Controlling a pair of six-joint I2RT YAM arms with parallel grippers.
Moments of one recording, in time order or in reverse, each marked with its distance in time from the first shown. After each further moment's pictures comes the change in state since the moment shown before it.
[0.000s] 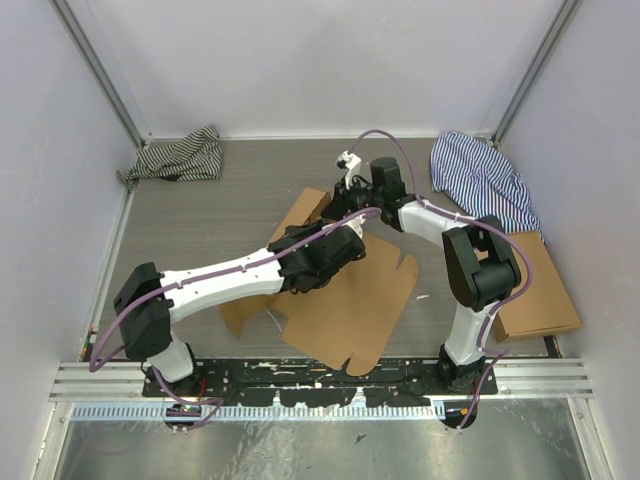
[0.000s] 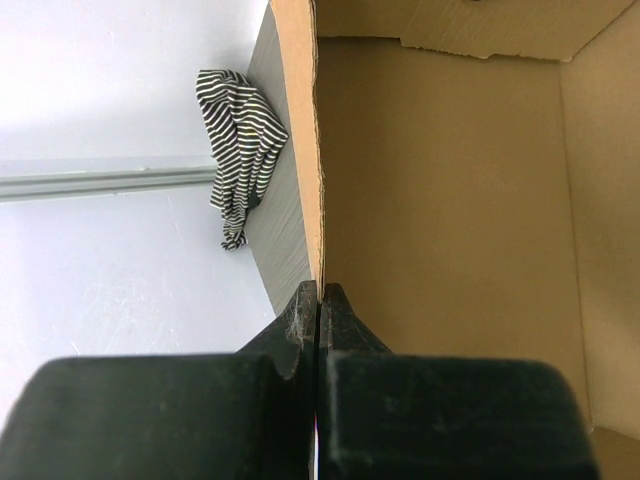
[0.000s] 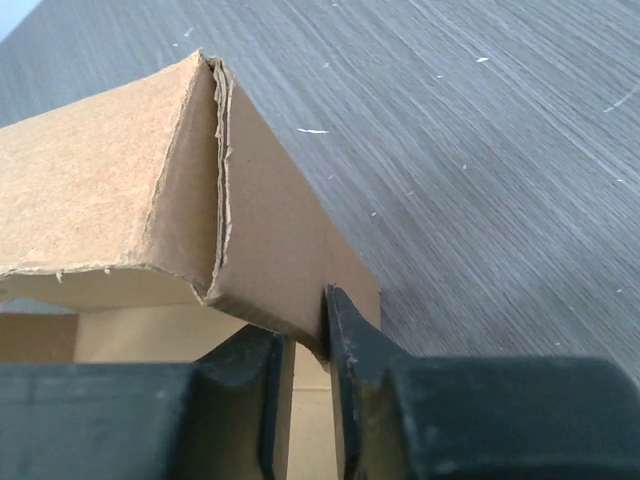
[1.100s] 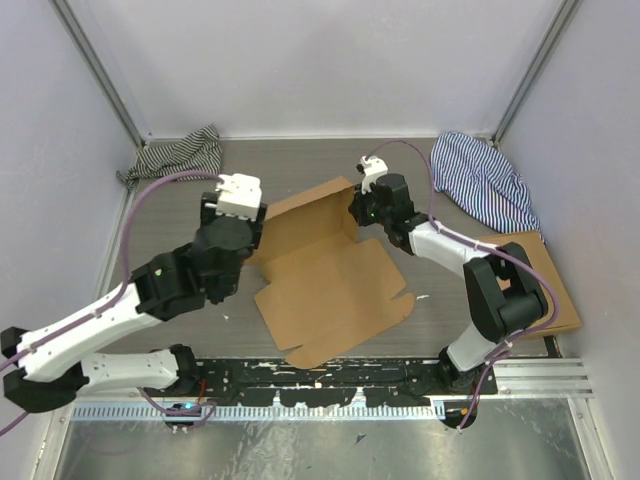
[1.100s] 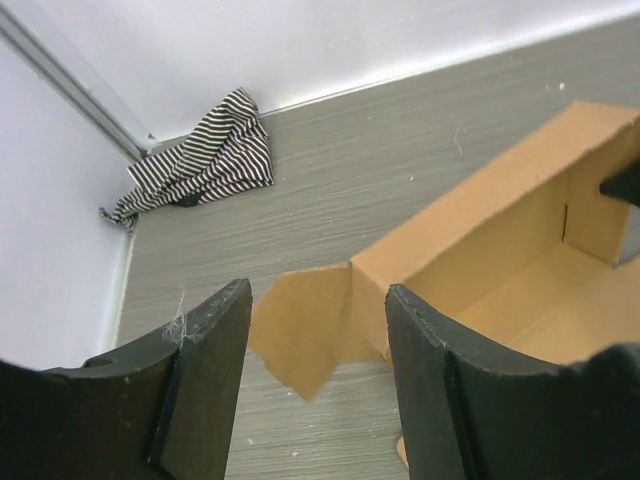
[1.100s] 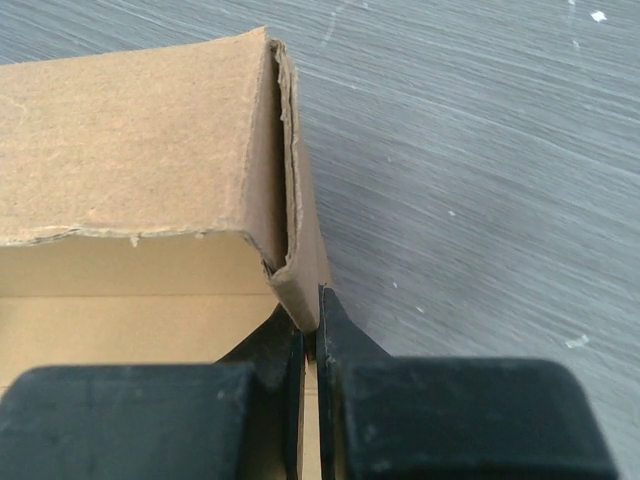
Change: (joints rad) left arm -0.003 -0.554 -0.064 0.073 -0.053 -0.349; right arm 0.055 -0.205 -0.204 0.072 0.610 0.138
